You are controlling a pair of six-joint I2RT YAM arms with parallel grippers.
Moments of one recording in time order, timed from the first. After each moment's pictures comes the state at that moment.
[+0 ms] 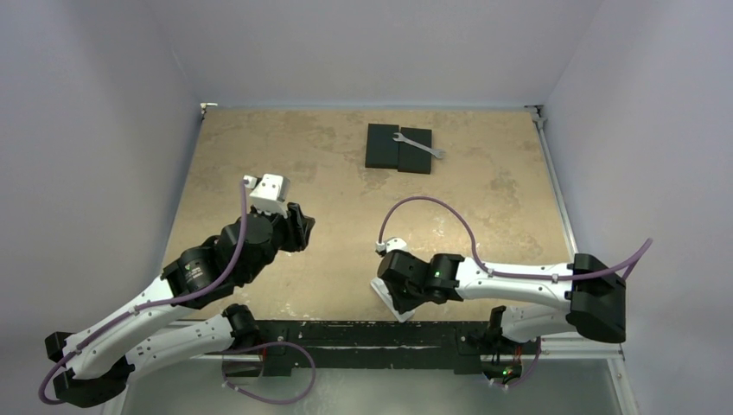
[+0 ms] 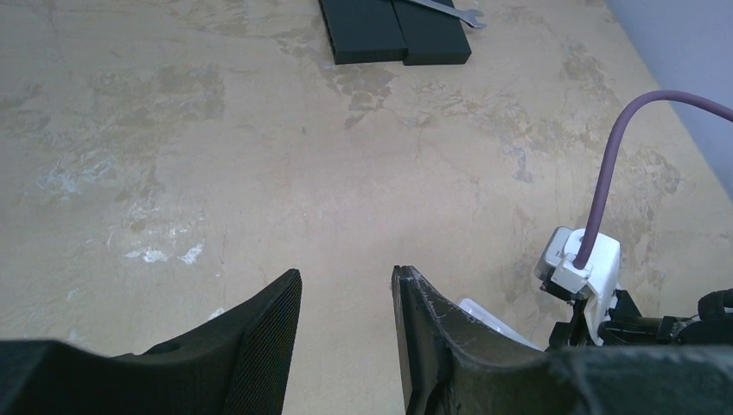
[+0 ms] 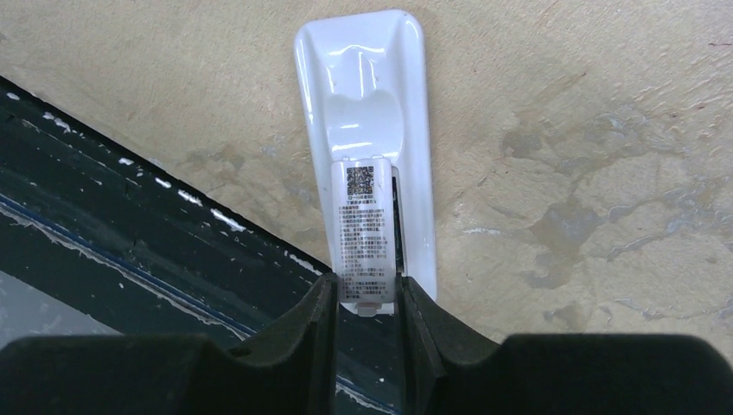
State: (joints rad) left arm -0.99 0.70 0.93 -0.64 -0.56 -0.46; right arm 1.24 1.28 0.76 -0.65 0.16 0.70
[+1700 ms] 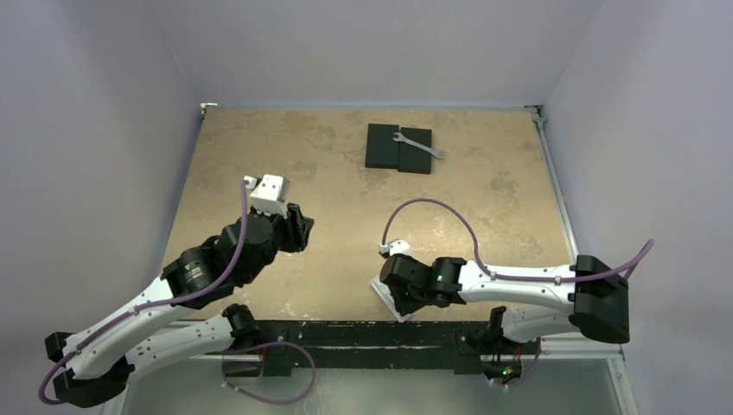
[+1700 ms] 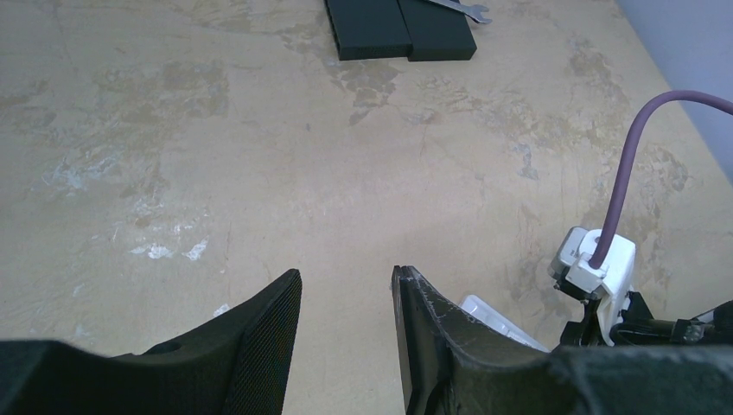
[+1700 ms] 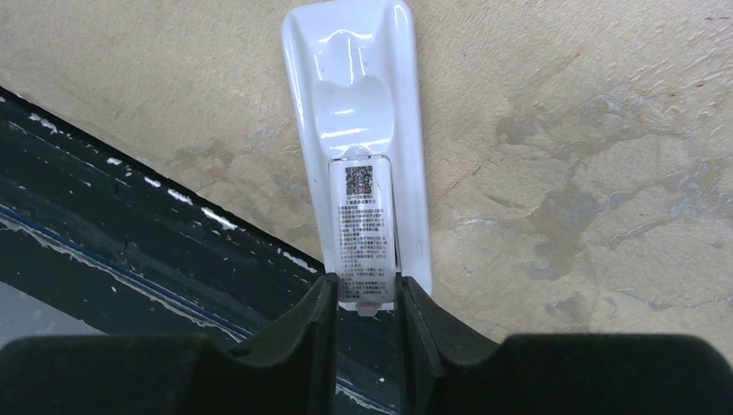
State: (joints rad) left arm -0.99 0.70 0.93 -0.65 -0.56 -0.46; right arm 1.26 1.25 0.73 -0.65 0.19 0.75
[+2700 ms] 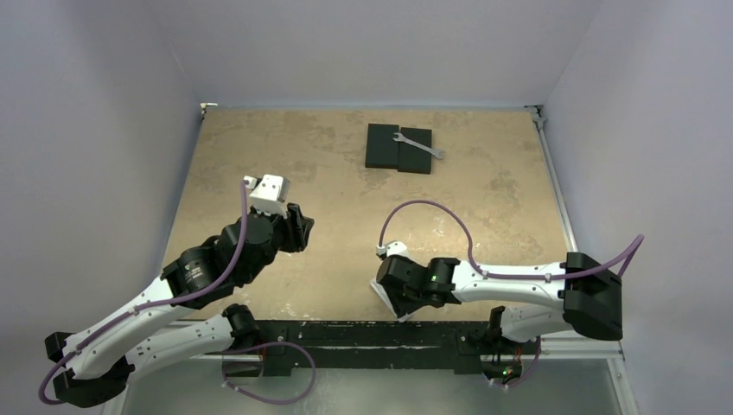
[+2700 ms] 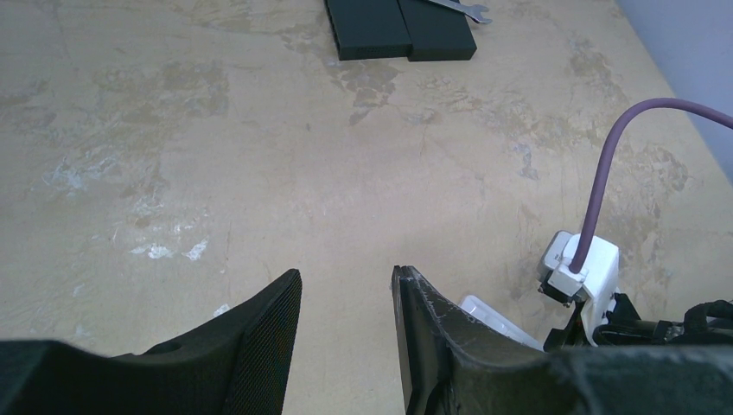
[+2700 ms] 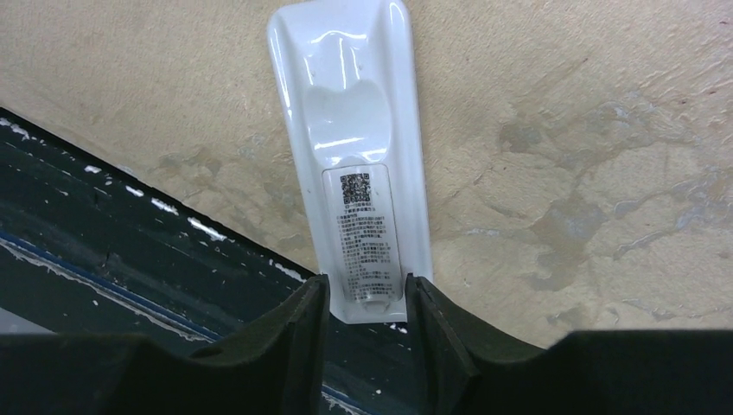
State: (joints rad) left arm -0.99 0.70 0.93 -0.65 -0.56 -0.46; right arm 1.26 1.30 0.73 -0.63 0.20 0.75
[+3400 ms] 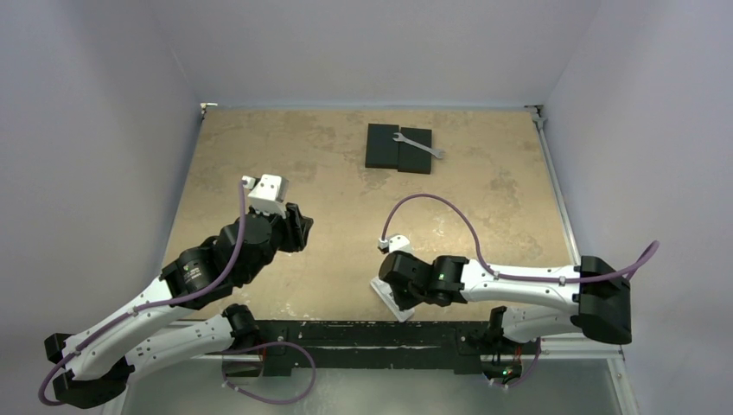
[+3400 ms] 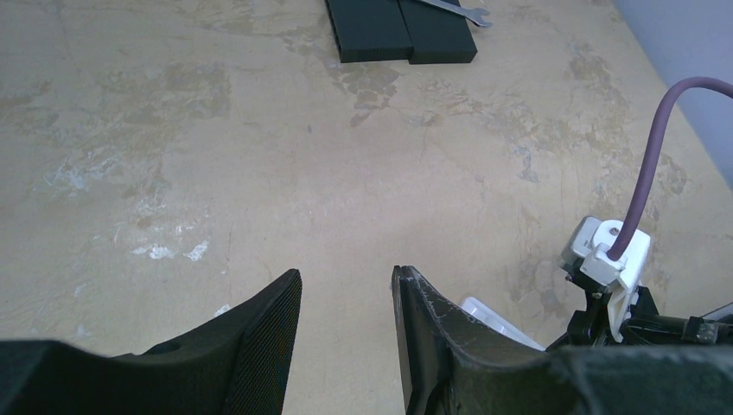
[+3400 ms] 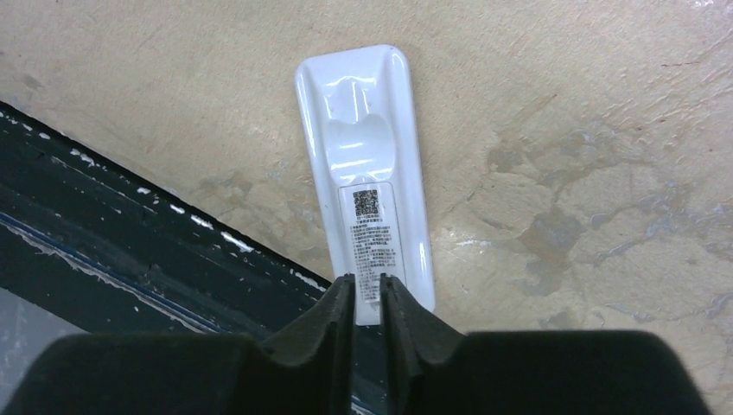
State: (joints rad) left arm -0.98 0.69 0.93 -0.65 -0.56 -0.46; right arm 1.26 1.24 0.75 -0.63 0.24 0.75
